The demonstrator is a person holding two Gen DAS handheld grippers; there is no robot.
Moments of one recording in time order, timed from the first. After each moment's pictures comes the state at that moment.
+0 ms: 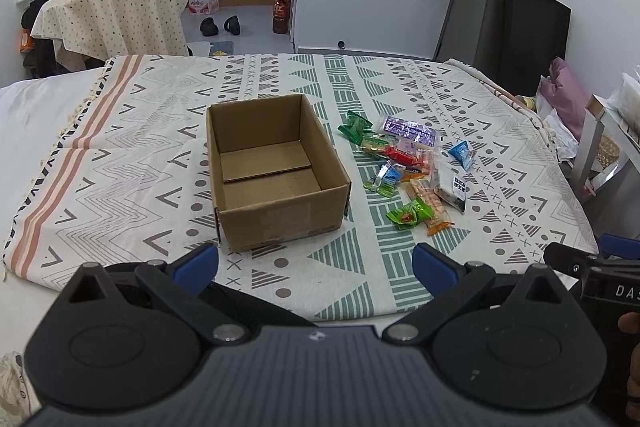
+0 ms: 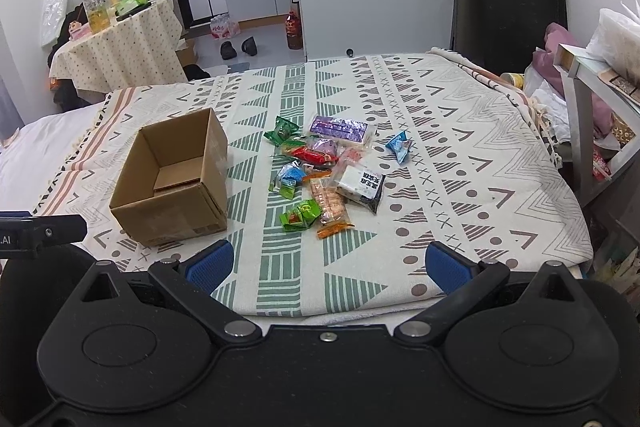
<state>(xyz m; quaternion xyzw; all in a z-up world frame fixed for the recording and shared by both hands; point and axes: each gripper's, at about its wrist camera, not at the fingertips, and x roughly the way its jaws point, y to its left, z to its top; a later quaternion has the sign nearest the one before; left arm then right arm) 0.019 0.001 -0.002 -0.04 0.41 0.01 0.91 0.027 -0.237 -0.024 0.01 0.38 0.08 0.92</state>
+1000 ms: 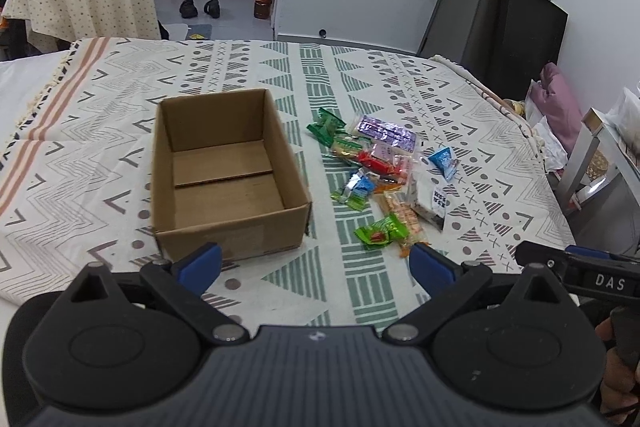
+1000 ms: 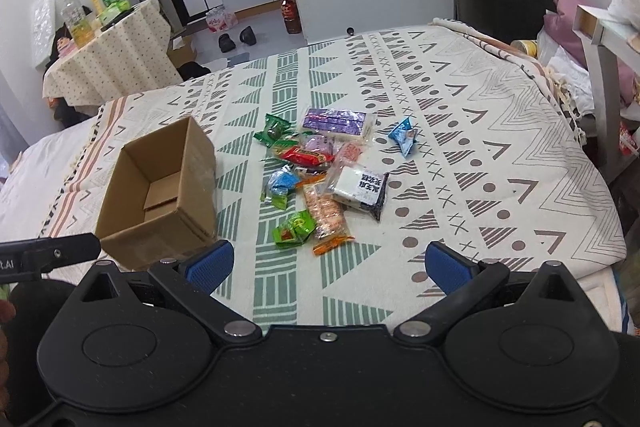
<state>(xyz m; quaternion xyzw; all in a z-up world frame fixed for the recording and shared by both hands) 0.078 -0.020 -0.022 -0.08 0.43 -0.02 0.90 0.088 -0.264 -0.047 0.07 0.41 0.09 0.90</state>
